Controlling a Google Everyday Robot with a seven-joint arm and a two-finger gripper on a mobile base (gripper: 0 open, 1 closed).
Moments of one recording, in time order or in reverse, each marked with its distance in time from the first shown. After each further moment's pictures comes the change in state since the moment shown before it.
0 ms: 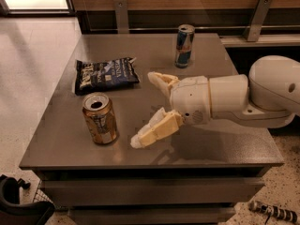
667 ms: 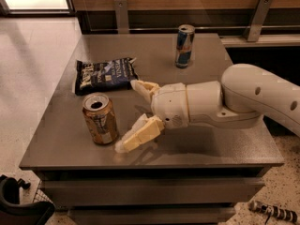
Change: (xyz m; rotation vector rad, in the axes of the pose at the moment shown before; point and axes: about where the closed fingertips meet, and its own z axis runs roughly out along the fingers) arm 0.013 0.003 0.043 -0.069 -0.021 0.000
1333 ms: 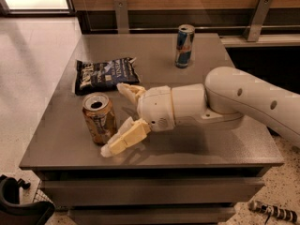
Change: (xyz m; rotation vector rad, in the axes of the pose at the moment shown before) arm -0.005 0.011 0.032 -0.054 -0.030 0.003
